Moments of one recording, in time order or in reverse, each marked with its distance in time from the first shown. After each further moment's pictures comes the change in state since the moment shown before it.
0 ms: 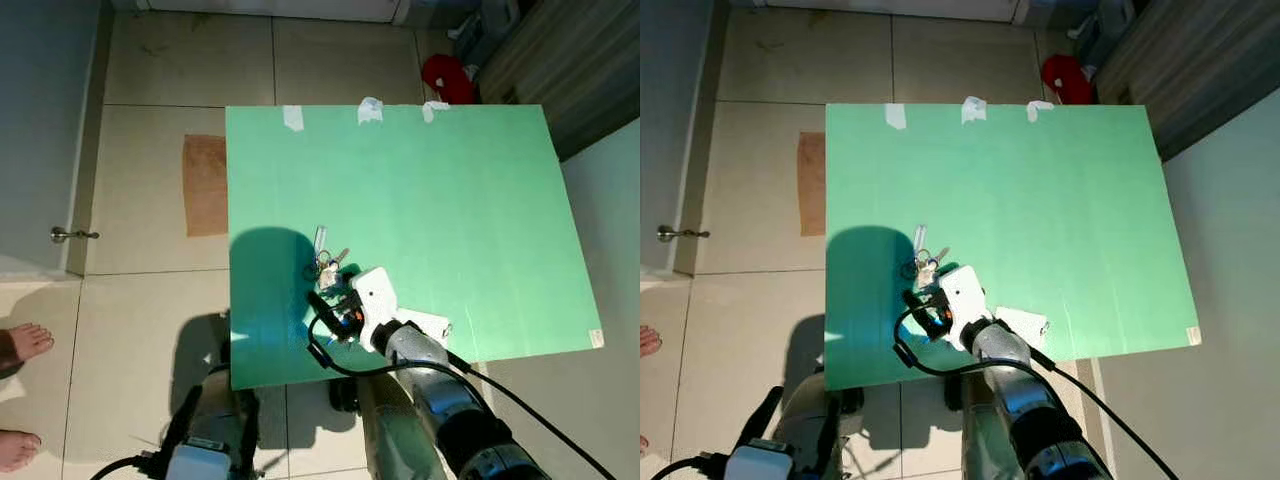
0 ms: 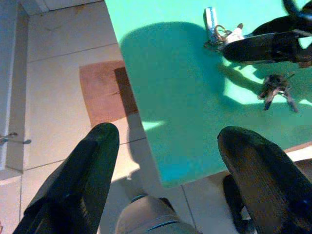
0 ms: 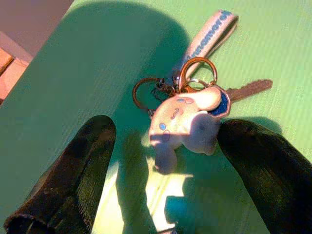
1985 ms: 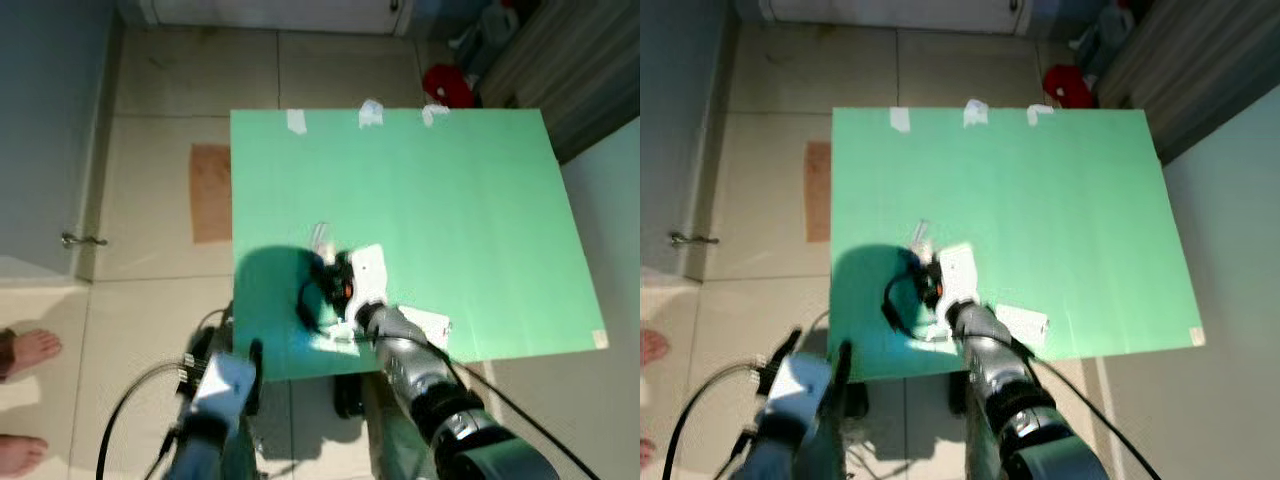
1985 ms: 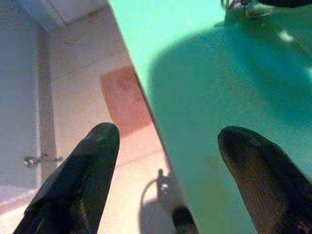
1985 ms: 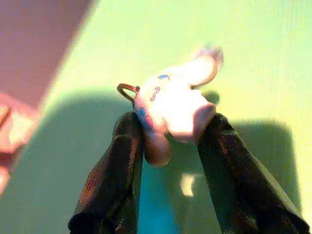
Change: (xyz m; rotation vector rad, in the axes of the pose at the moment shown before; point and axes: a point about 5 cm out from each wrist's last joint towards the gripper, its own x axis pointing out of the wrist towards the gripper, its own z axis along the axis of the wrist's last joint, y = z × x) left arm 0.088 0.016 0.002 0.151 0.055 0.047; right arm 0.030 0.001 0.029 0.166 -0.073 -0.090
